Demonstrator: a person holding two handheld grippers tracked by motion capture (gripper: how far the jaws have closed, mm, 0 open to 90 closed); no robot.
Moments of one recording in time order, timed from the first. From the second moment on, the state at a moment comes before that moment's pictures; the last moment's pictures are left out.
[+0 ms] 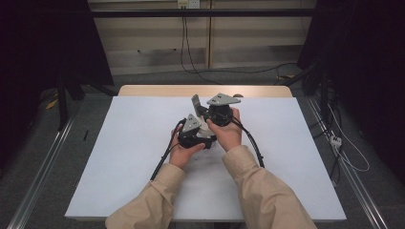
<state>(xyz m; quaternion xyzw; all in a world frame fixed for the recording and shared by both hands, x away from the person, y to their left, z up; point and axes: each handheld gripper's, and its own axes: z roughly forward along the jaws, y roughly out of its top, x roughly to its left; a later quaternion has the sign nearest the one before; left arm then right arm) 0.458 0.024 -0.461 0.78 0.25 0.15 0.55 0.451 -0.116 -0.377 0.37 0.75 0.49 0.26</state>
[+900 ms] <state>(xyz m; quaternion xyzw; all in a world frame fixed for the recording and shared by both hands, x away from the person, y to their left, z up) 0.459 0.026 -0.461 0.78 0.26 0.15 0.55 0.456 -0.114 -0.375 0.37 0.75 0.48 0.26</state>
